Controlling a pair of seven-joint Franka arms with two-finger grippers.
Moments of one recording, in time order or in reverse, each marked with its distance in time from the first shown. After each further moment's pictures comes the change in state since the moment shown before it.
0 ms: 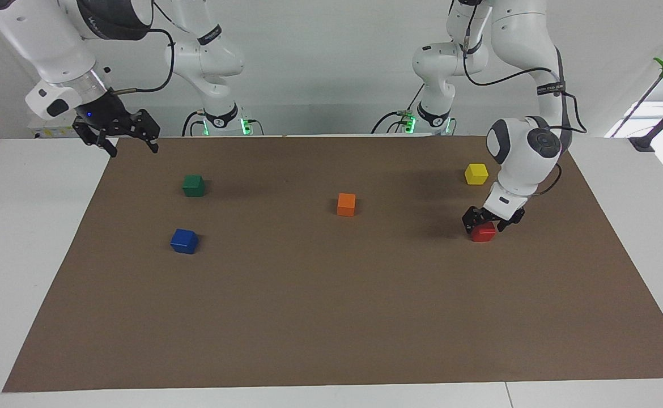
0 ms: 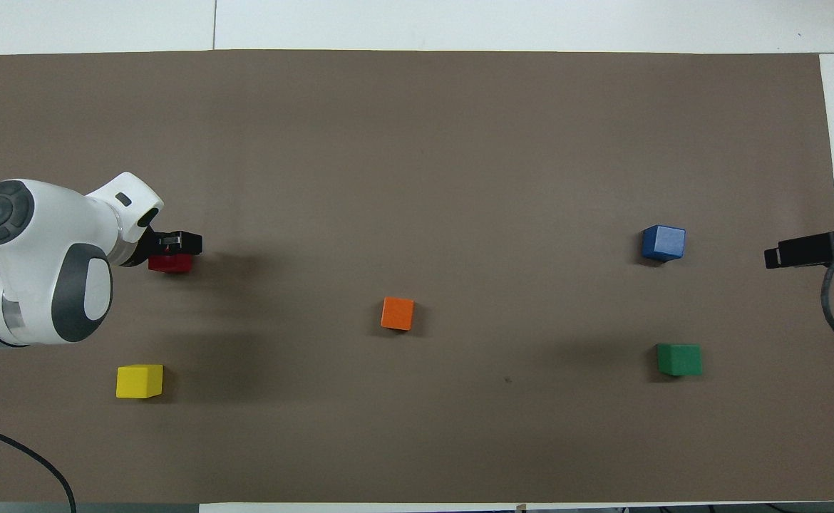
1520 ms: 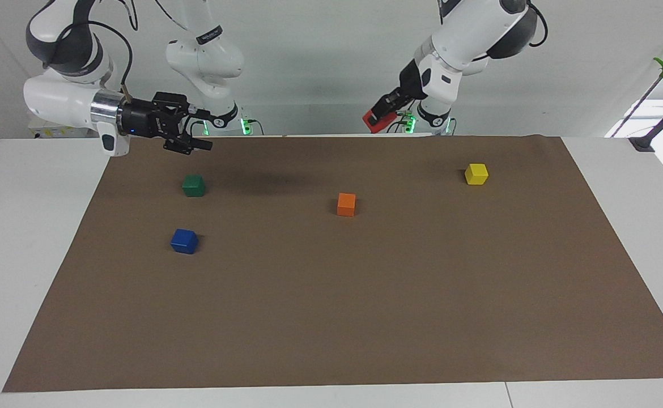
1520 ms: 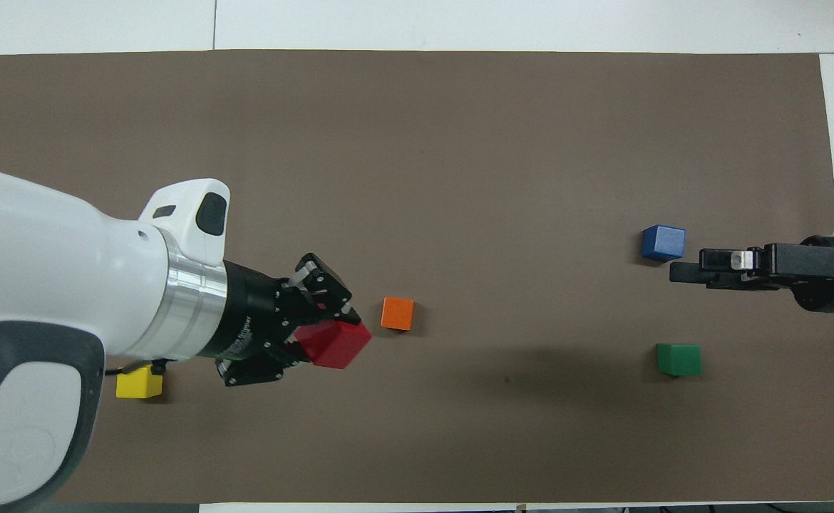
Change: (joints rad) left arm -0.038 -0.359 -0.338 0.365 -0.677 -0.720 -1.061; right arm -0.148 -0.034 0.003 -0.378 1.223 -0.188 -0.316
